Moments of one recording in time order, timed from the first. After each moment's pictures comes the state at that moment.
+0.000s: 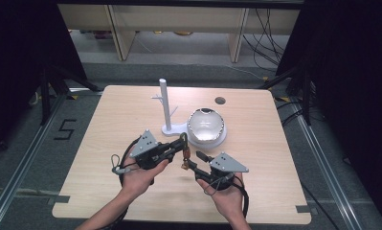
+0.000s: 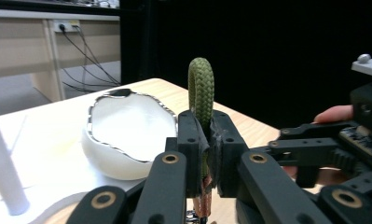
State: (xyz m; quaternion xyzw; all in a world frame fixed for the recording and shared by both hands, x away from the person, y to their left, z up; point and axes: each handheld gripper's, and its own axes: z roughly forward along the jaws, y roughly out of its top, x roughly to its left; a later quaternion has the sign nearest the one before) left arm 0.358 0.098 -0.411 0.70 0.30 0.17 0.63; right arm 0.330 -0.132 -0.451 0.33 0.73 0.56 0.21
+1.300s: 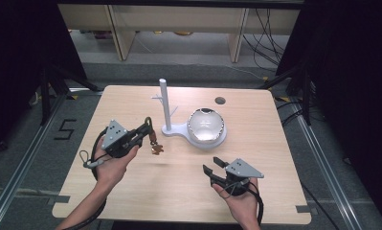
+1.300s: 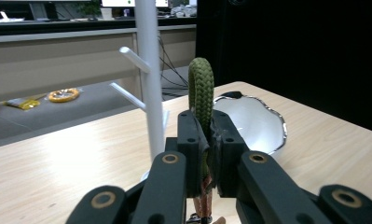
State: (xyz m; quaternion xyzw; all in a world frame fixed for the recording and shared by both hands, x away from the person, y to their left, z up) left arm 0.378 0.172 -0.403 0.67 0.36 0.29 0.58; right arm 0.320 -0.173 -0.467 0.37 0.73 0.53 0.22
